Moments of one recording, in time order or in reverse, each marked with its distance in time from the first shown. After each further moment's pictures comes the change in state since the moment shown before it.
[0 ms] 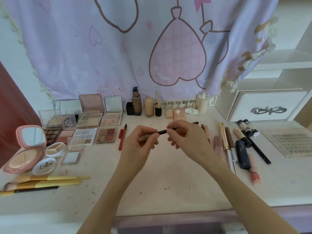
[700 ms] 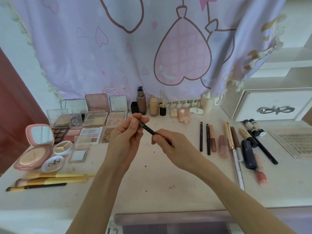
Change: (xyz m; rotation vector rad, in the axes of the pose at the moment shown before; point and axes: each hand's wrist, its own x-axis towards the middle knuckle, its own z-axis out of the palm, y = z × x) left_hand 0.014 0.008 -0.028 -0.836 0.079 -0.221; right_hand -0.012 -0.015 0.025 -0.091 -0.277 -0.221
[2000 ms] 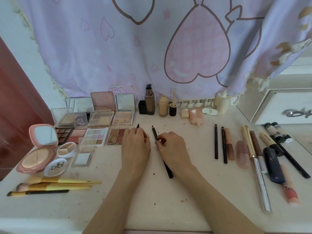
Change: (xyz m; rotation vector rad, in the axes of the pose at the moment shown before) left_hand 0.043 -0.063 -0.046 1.703 0.251 0.297; right_hand 0.057 0.053 0.060 -0.249 0.220 0.232
